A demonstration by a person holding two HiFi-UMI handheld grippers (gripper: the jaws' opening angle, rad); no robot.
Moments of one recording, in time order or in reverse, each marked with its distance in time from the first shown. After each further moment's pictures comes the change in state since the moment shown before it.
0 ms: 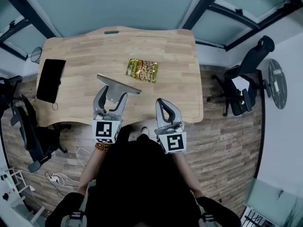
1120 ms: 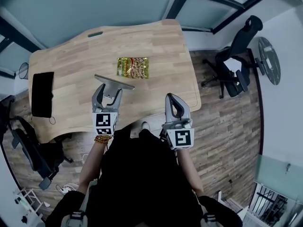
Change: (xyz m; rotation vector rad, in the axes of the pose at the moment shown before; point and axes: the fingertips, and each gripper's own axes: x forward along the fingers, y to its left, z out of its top) left arm 0.049 0.018 -0.067 0.002 0.142 -0.120; right arm -0.017 -0.044 -0.007 -0.031 0.089 -0.247
